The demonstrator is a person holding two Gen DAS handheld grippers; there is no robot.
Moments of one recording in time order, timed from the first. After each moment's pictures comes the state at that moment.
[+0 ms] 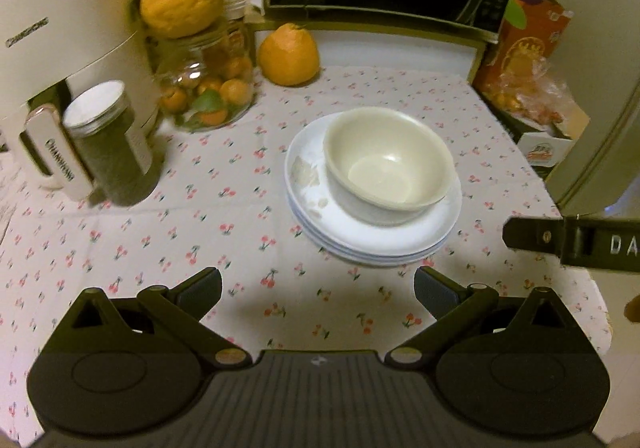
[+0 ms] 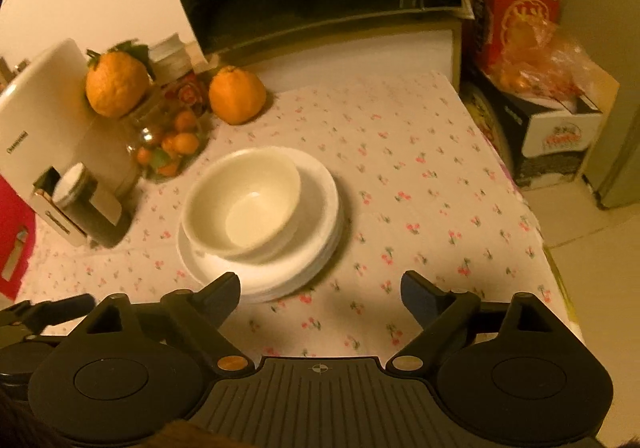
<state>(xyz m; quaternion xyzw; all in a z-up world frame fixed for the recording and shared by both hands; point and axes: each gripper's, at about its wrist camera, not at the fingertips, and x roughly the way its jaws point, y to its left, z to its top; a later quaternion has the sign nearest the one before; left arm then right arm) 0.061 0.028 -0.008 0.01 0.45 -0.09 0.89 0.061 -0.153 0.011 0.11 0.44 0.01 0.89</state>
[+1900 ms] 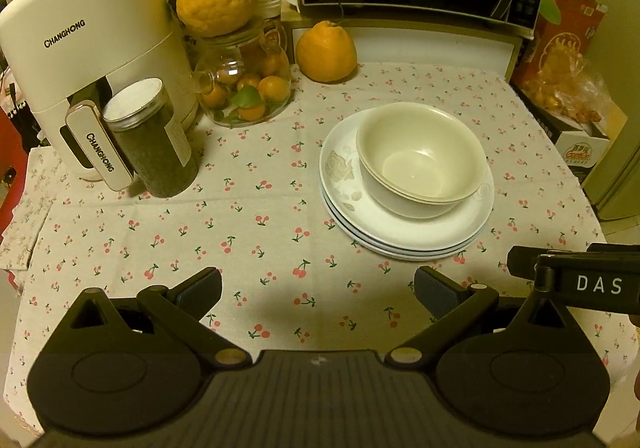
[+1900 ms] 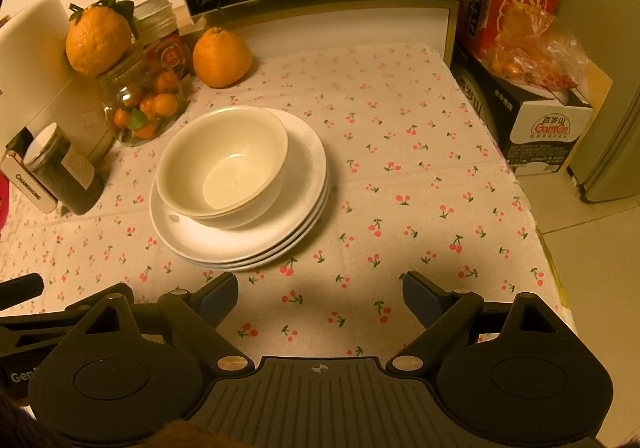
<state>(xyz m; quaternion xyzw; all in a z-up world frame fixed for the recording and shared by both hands) 0.053 0.021 -0.004 0.03 0.45 -0.02 0.89 0.065 -0.141 -0.007 0.07 0.47 0.00 0.88</state>
